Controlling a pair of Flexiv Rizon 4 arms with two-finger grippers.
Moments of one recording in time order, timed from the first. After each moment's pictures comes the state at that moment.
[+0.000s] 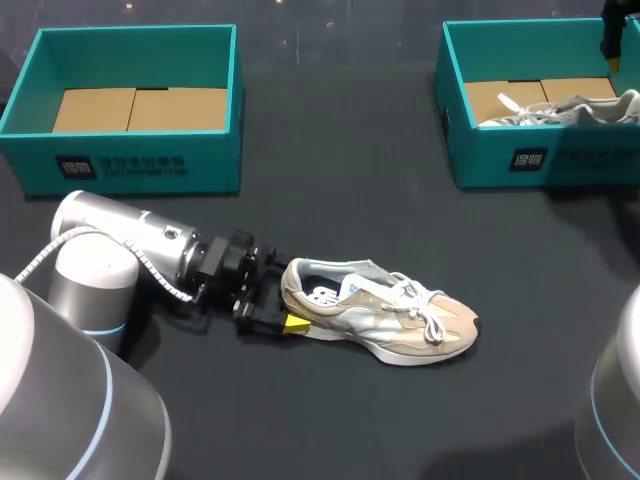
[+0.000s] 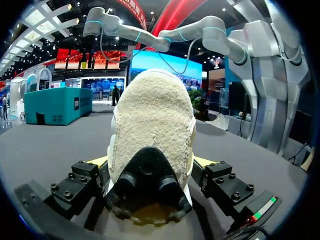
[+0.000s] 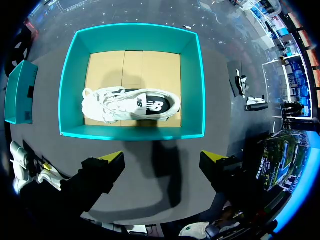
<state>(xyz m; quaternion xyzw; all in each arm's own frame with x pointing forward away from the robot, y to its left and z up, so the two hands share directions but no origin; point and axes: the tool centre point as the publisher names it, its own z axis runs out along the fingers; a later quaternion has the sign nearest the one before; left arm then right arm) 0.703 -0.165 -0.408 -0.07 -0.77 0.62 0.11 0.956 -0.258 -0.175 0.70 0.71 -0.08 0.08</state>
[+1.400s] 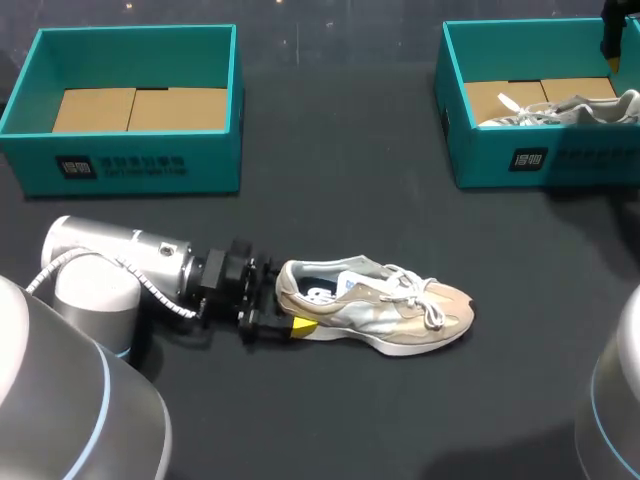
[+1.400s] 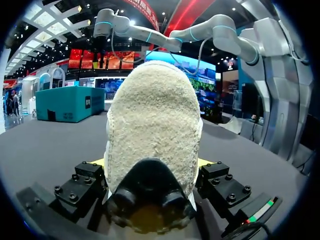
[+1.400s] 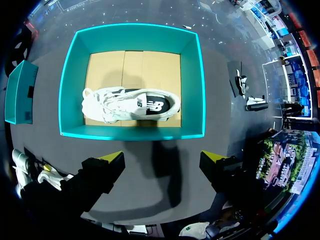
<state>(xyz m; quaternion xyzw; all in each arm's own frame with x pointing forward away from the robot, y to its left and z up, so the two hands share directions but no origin) 0.700 -0.168 -0.410 -0.02 -0.78 0.62 0.06 0.956 -0.258 -0.175 0.70 0.71 -0.08 0.08</state>
